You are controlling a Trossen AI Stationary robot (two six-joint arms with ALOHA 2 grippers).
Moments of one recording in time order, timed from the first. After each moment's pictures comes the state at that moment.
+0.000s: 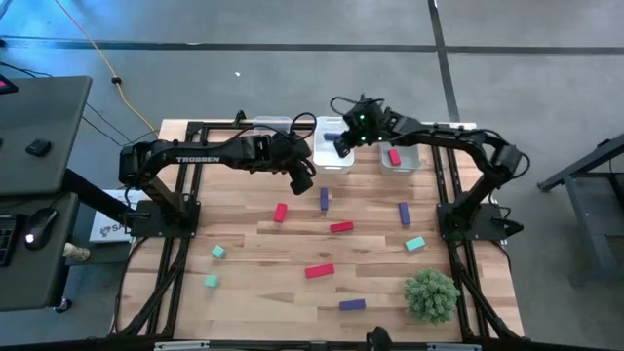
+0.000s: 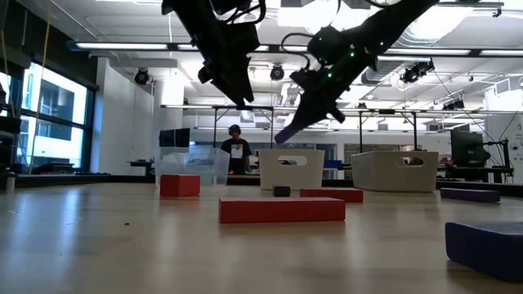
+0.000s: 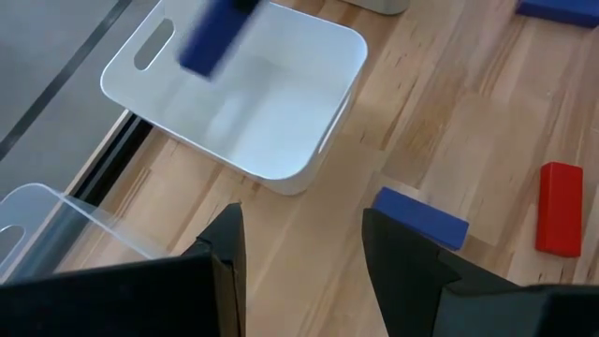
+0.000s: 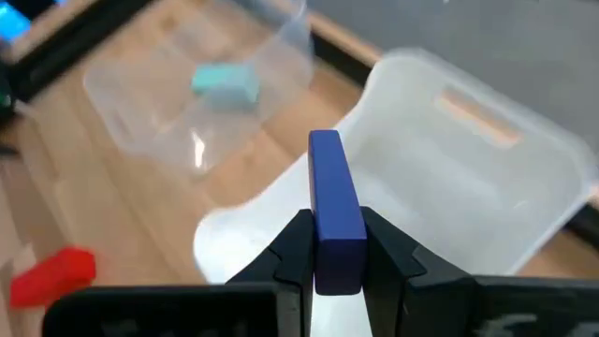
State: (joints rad) left arm 0.34 1.62 1.30 -0.57 -0.26 -0.13; right arm -0.57 1.65 1.15 -0.23 -0.11 0.27
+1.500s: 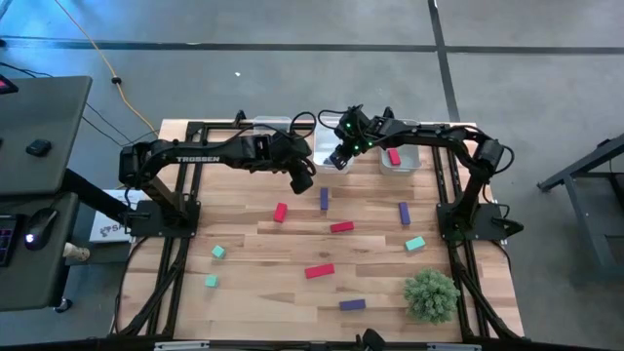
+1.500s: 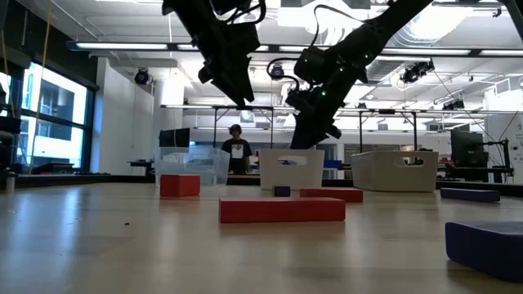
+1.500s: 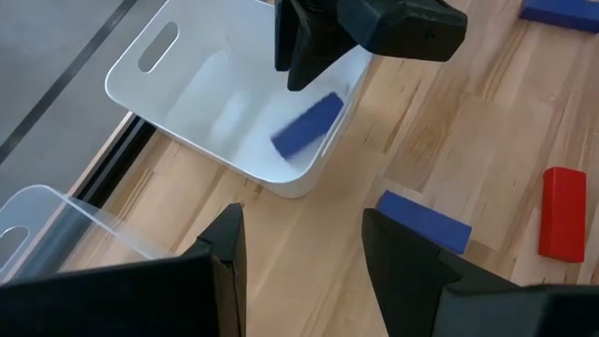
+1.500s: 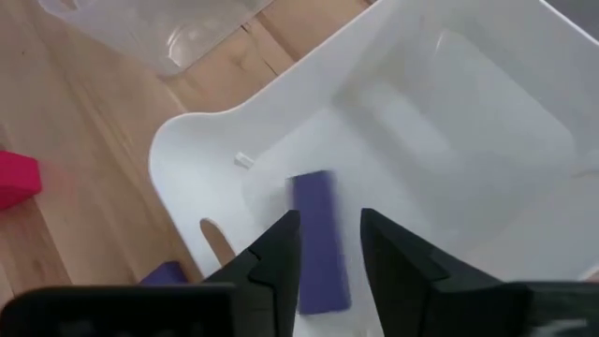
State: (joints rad) left arm 0.34 1.62 1.30 -0.56 -0.26 -0.13; right arm -0.54 1.79 1.21 -0.36 -0.13 0.17
